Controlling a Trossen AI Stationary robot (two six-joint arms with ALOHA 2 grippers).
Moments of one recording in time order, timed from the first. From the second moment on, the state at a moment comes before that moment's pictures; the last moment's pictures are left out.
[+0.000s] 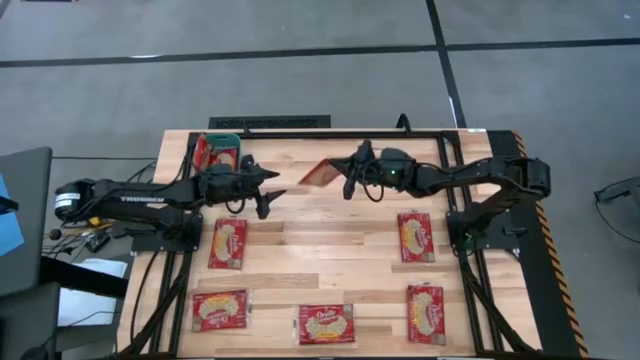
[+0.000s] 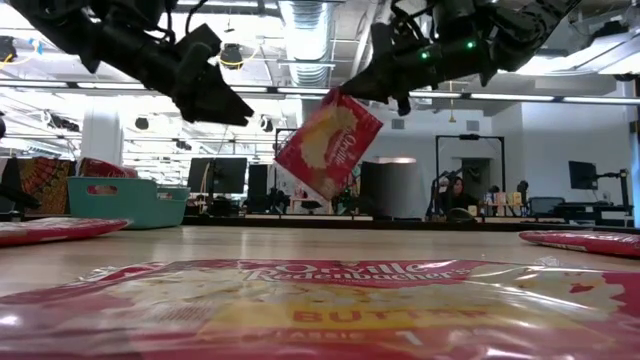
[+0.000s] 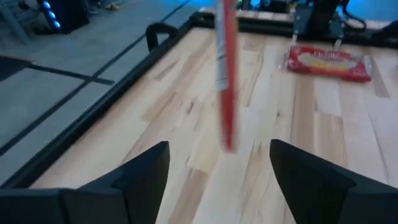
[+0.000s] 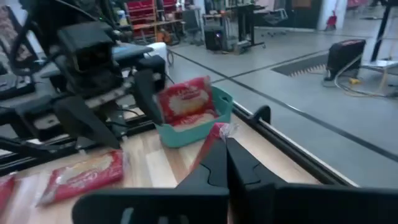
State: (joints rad) left arm 0.24 1.01 0.44 0.32 -0.17 -0.01; right arm -0.25 1.48 0.75 0.66 0.11 0.15
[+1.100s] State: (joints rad) left arm 0.24 1.39 0.47 0.77 -0.24 0.02; right arm -0.22 1.48 0.75 0.72 0.09 0.16
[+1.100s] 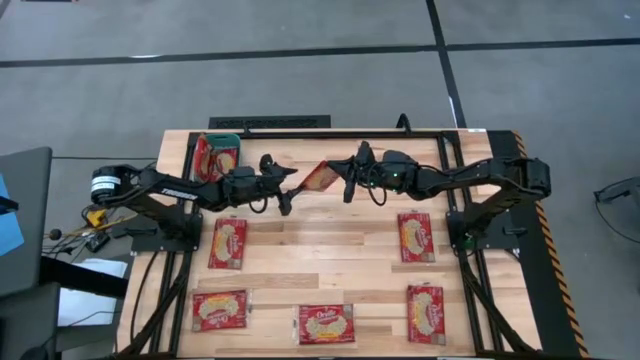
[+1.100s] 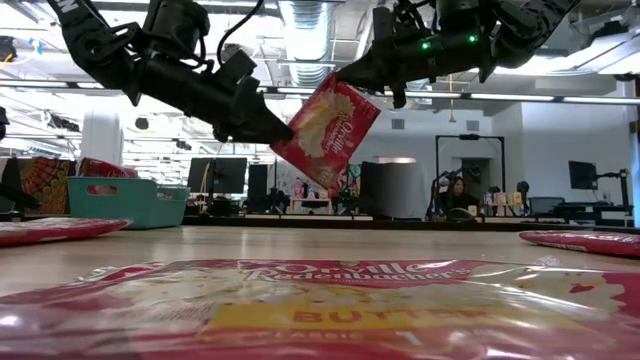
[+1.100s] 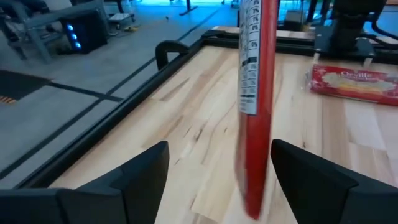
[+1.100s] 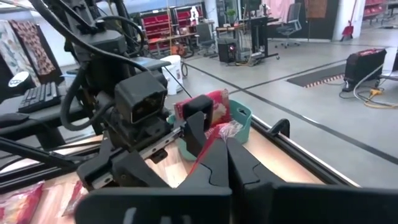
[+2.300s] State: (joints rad) left arm 0.24 1.28 0.44 0.87 -0.04 0.04; right arm -0.03 1.34 0.75 0.61 0.58 0.05
